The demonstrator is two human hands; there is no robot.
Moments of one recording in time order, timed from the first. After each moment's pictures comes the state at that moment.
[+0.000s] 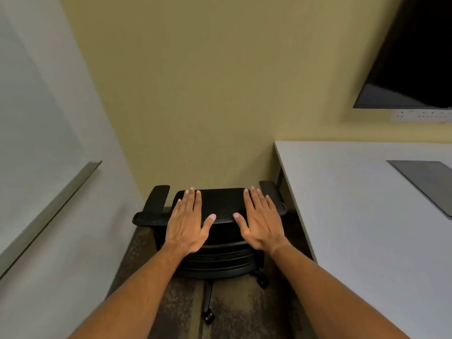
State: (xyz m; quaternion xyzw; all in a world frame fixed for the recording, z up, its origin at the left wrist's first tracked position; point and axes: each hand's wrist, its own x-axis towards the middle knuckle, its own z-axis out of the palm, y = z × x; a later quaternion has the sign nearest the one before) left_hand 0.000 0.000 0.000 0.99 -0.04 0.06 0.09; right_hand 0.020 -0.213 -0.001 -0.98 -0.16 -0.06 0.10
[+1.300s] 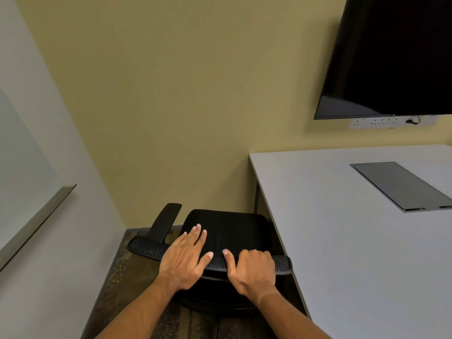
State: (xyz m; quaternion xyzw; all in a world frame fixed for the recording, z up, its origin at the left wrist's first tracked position) left_hand -0.043 -0.053 -0.015 0.98 -0.19 0.05 0.04; right_hand -0.082 -0.246 -0.003 -1.00 -0.02 -0.03 0.06
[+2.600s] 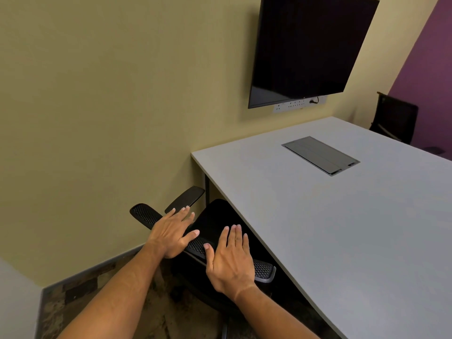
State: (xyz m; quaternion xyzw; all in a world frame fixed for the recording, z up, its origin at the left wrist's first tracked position) left_hand 0.161 -0.051 -0.012 0.91 -0.42 0.00 0.02; right_hand -0.001 -0.176 -0.004 -0.97 0.19 0.02 0.12
